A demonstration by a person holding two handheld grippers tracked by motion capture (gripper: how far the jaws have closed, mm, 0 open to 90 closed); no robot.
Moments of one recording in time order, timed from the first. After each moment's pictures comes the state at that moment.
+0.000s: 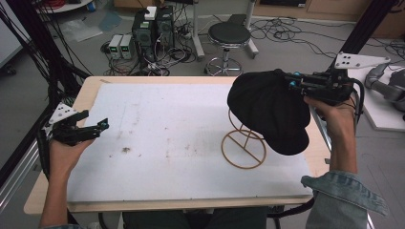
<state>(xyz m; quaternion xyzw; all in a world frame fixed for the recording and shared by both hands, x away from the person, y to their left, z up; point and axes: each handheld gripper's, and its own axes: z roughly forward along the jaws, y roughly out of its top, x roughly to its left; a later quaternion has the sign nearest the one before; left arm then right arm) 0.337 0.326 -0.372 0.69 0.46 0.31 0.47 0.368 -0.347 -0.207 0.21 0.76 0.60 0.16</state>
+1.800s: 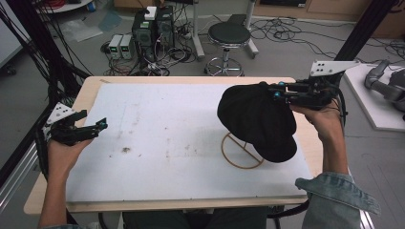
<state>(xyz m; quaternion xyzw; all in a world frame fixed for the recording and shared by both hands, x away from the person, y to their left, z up) 0.336 0.328 -0.371 0.68 0.46 0.31 0.47 0.377 -0.322 -0.228 0.20 0.80 0.55 0.14</state>
